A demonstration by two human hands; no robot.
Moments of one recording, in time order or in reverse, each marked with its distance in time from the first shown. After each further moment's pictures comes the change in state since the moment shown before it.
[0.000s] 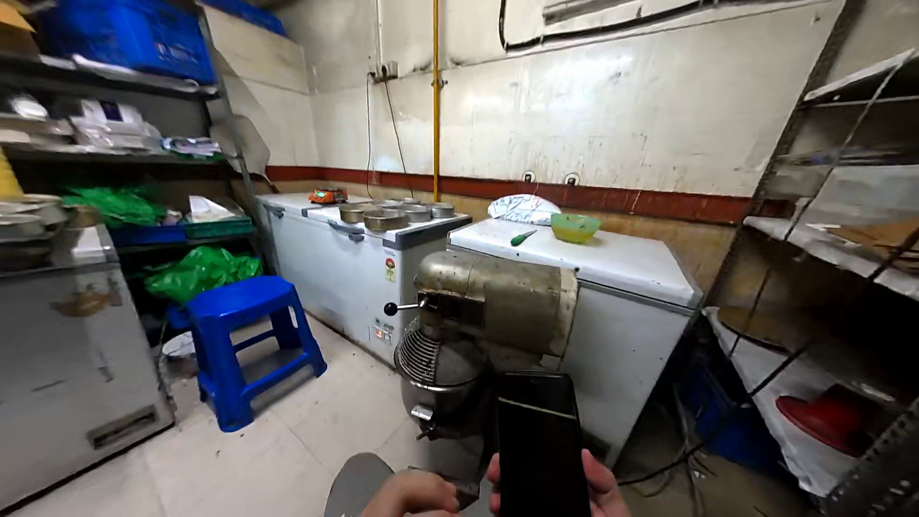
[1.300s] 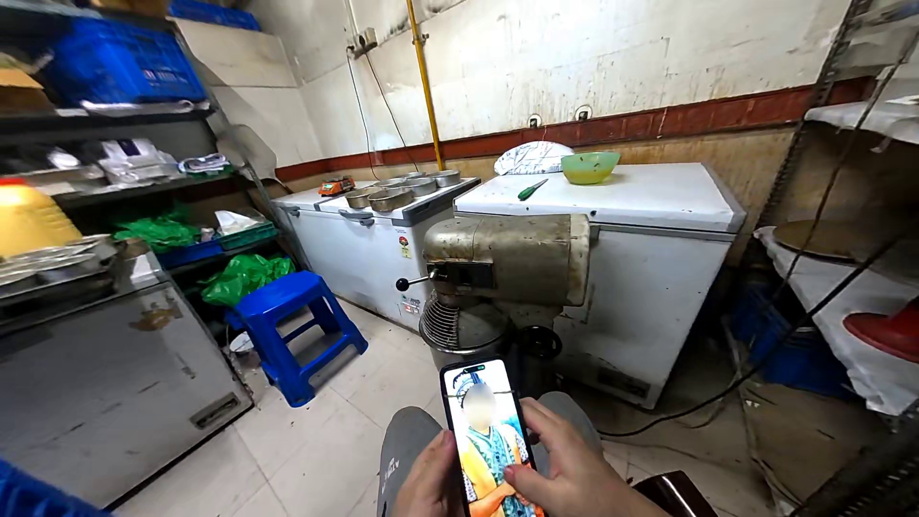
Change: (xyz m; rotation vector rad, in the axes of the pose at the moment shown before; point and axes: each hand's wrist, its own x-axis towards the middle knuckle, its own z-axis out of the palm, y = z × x) left_hand -0.005 -0.005 0.057 -1.127 0.330 -0.964; right_hand 0.001 -0.007 -0.014 -1.483 0.120 -0.050
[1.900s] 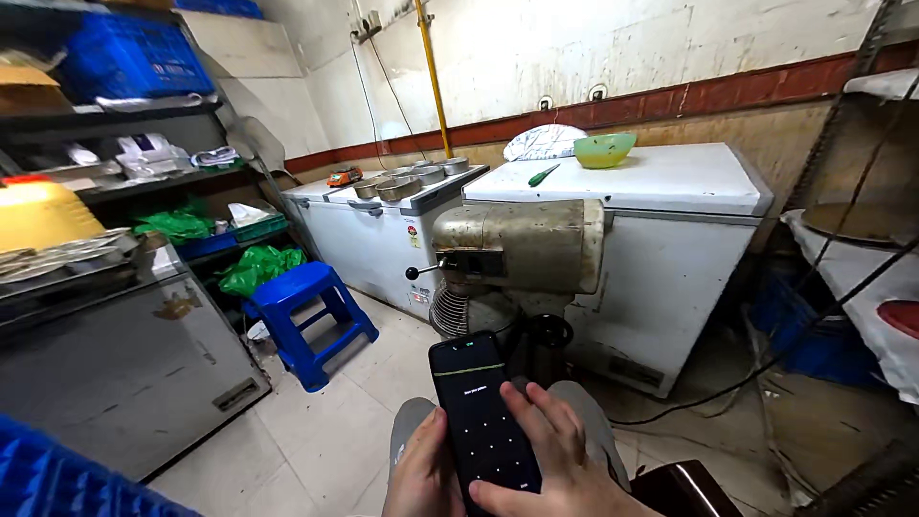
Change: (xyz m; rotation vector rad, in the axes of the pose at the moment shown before) left_hand -0.001 0.011 -0.003 -0.082 0.032 0.093; right_hand -0.021 -0.023 0.023 -0.612 0.090 -0.548
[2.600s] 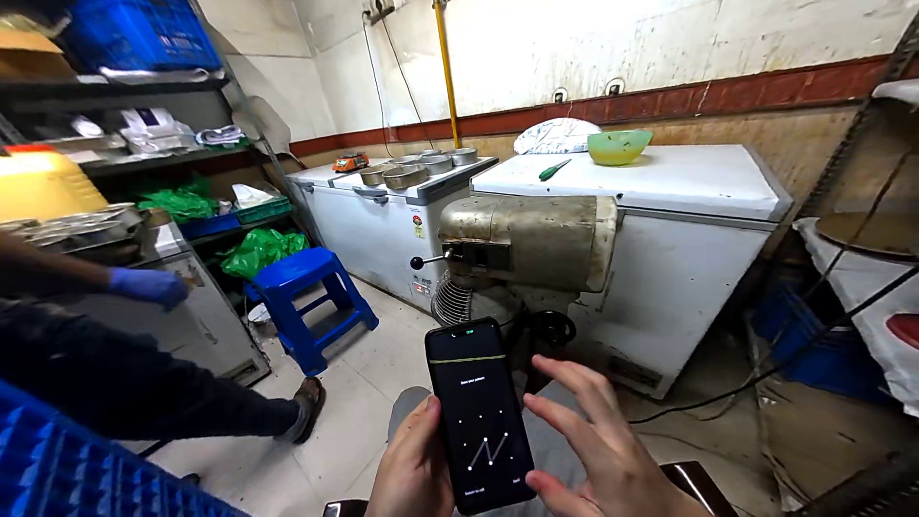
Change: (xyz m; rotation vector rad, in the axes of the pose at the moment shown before) left_hand -0.003 0.013 0.000 0.005 -0.019 0.042; right_hand 0.003 0.029 -0.013 0.013 0.189 0.110
